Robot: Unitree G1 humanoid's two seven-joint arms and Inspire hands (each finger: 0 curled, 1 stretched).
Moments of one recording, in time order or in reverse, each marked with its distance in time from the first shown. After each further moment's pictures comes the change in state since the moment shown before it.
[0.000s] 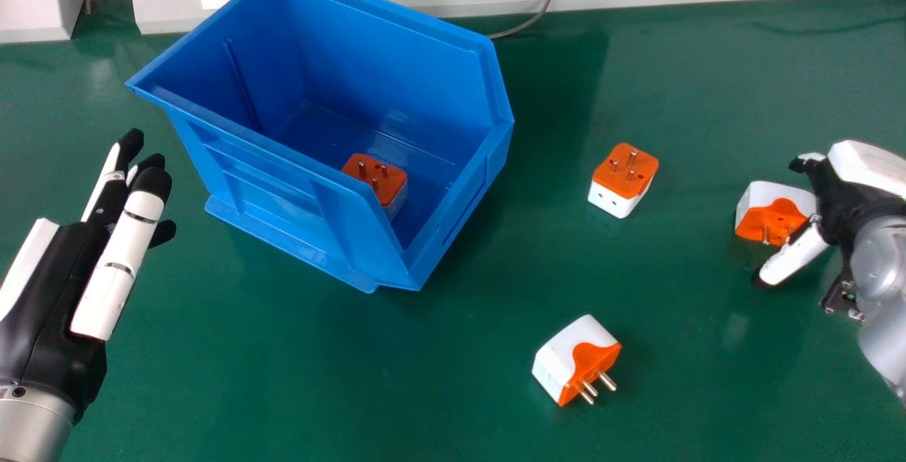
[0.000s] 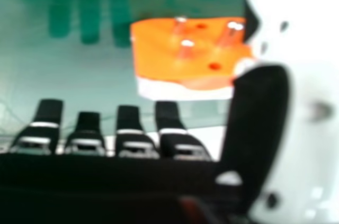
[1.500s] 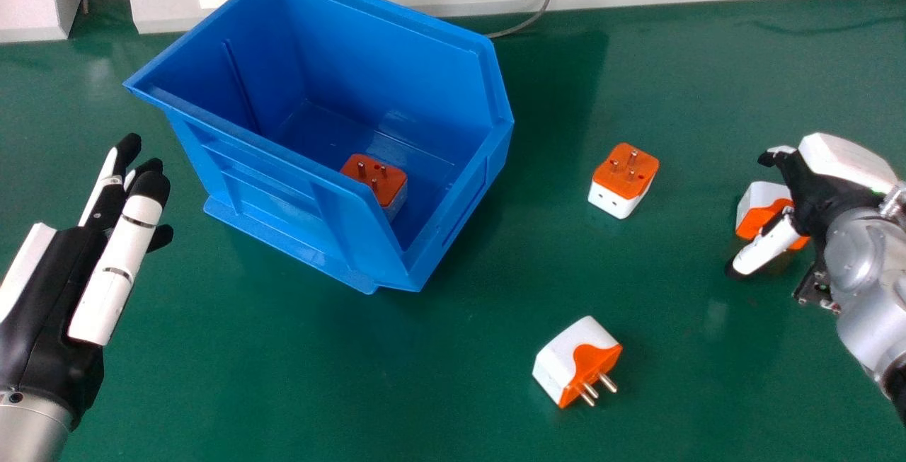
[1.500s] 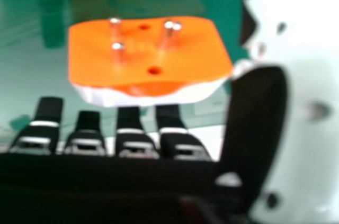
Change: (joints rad) left arm 0.019 0.000 0.005 -0.025 0.000 0.022 0.006; right arm -0.044 0.040 0.024 0.095 0.034 -0.052 -0.039
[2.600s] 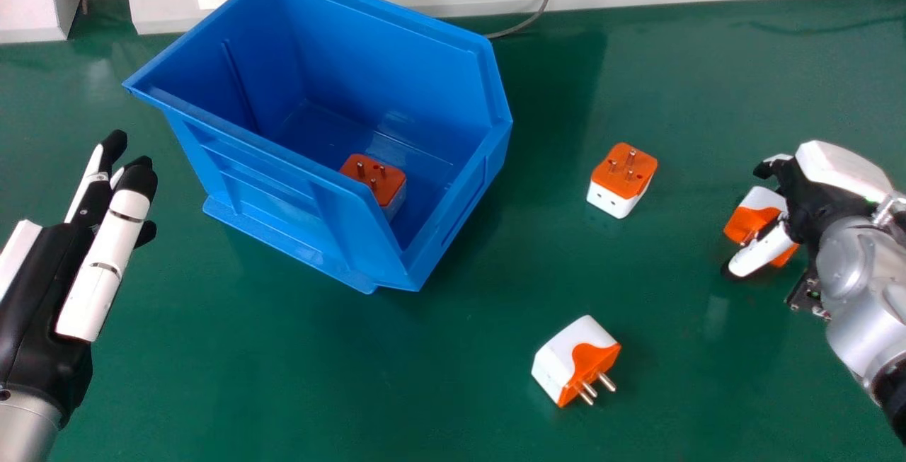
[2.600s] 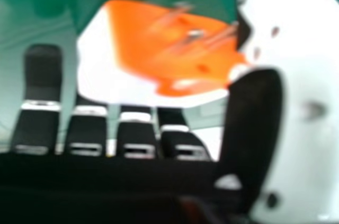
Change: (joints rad) left arm 0.000 0.000 0.024 -0.031 -0.001 0.036 0.006; right arm 0.011 0.018 0.000 -0.017 0.009 0.040 -0.027
